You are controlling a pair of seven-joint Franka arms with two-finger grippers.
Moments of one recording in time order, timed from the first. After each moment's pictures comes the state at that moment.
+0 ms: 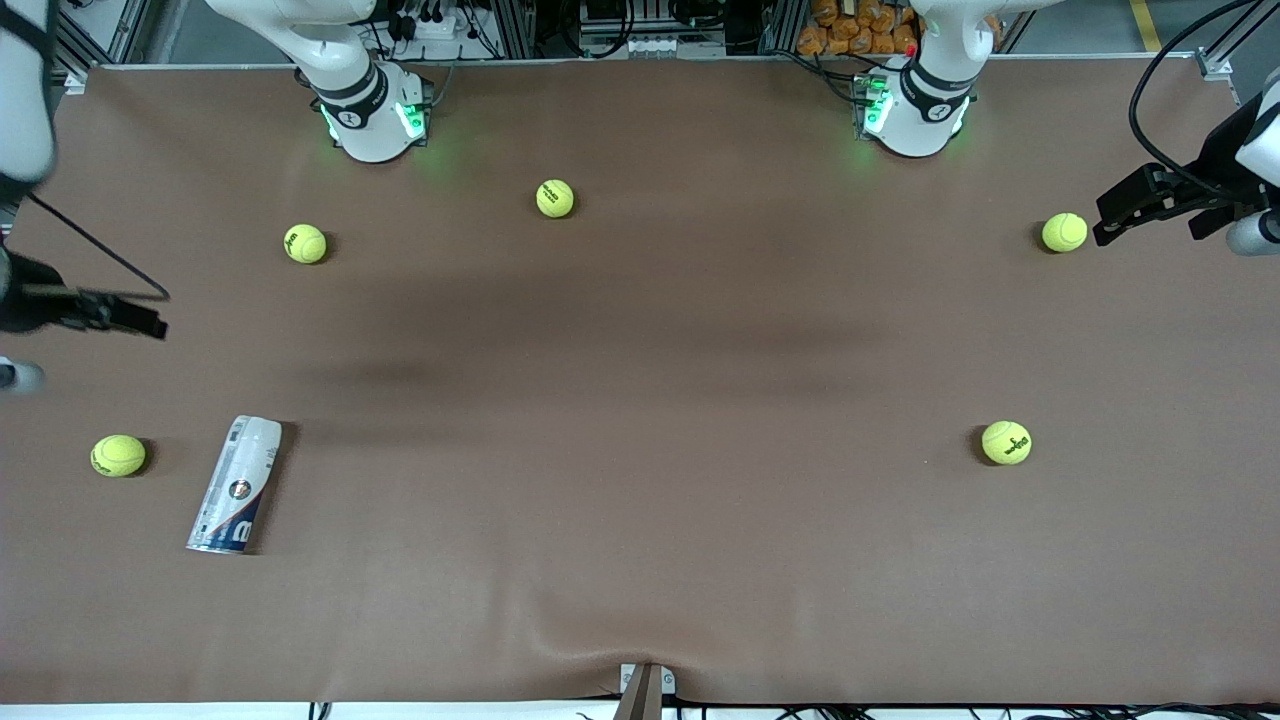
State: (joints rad) left arm 0.10 -0.02 -0.18 -1.49 0.01 1.46 -0.14; right arm -0.04 0.22 -0.08 -1.54 0.00 1.61 0.01
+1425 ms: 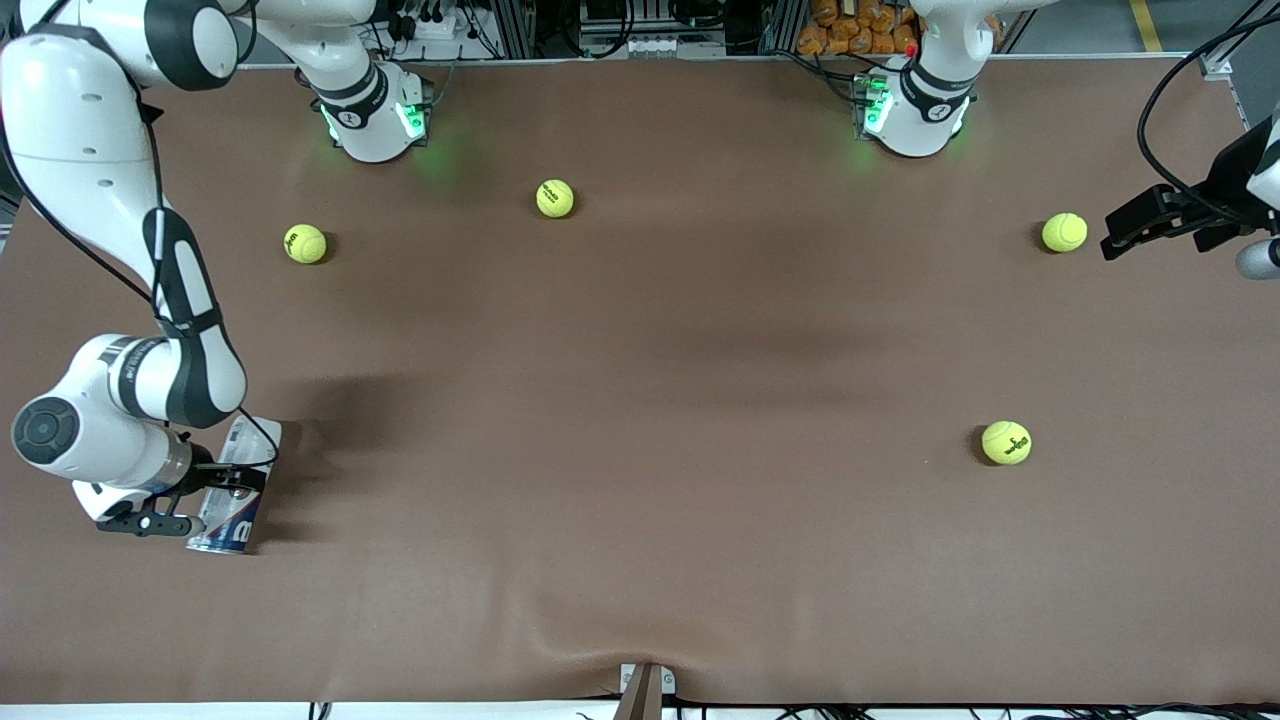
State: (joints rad) left arm 0.13 0.02 -0.19 -1.49 0.01 1.46 -0.13; right arm -0.11 0.78 -0.08 -1.54 0.00 2.35 -0.09
